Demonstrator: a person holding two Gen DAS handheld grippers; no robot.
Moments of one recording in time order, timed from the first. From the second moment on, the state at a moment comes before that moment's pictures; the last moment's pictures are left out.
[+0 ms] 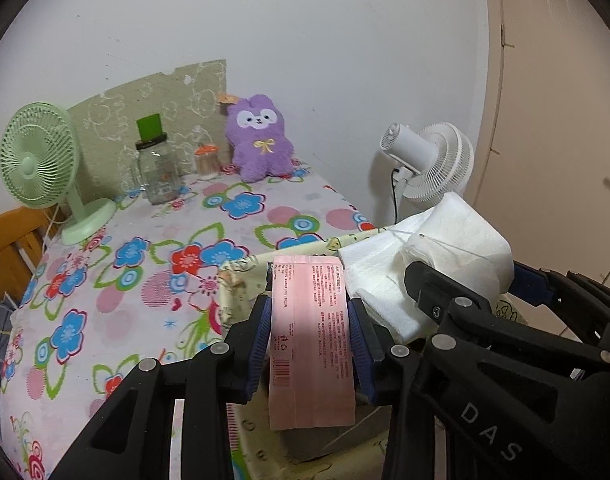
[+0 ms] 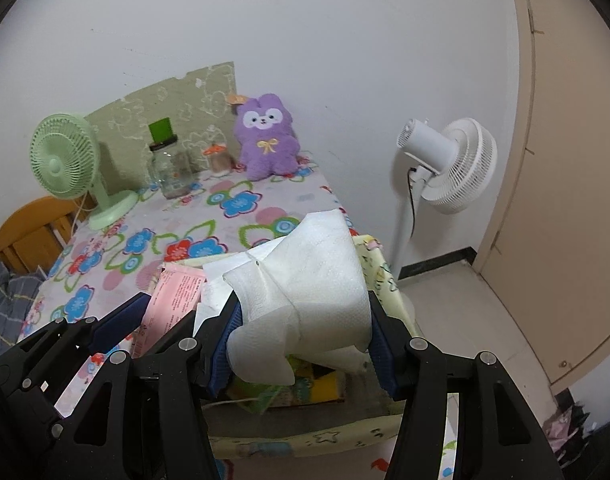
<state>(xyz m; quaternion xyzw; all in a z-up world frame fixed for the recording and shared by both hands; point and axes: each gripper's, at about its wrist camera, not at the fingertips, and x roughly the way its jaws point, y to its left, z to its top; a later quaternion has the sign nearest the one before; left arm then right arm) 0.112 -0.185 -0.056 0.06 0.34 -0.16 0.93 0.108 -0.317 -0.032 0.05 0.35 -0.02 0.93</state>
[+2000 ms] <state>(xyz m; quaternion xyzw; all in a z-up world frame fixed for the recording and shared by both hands) 0.077 -0.129 -0.036 0.07 0.31 -0.11 0.94 0.074 -0.273 -0.015 0.07 0.32 0.02 0.95</state>
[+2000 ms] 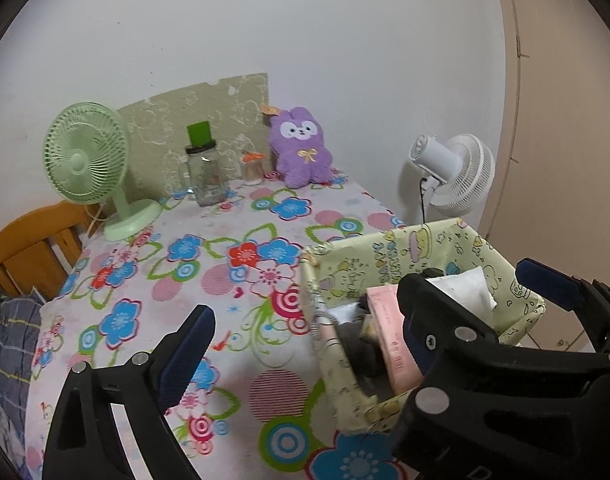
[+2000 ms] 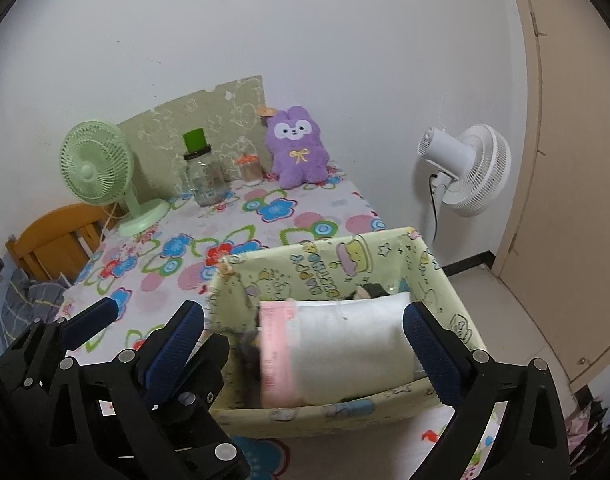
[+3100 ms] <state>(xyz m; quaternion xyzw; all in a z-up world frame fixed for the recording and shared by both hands) 0.021 0.008 0.016 0.00 0.24 -0.02 0.97 0.024 -0.176 0.046 0.03 0.24 0.07 0.97</state>
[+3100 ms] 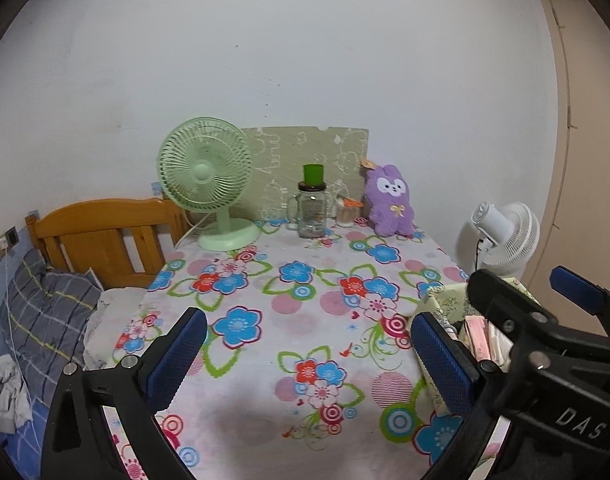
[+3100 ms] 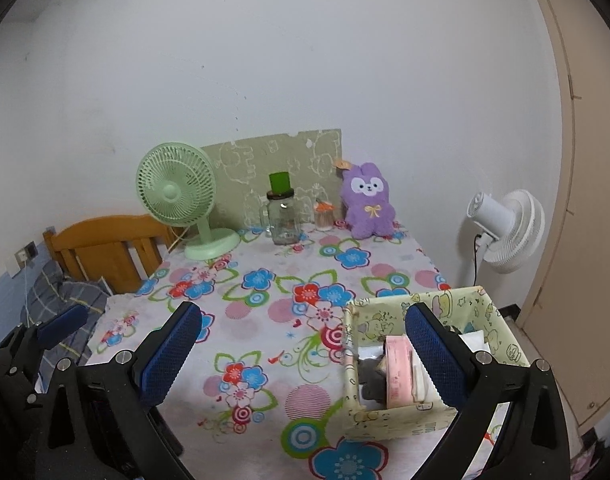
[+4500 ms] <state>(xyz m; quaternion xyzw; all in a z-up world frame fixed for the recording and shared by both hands) 0.006 0.034 0.025 -0.02 0.23 0.01 0.97 0.009 -0.186 0.055 0.04 0.22 0.06 0.97</state>
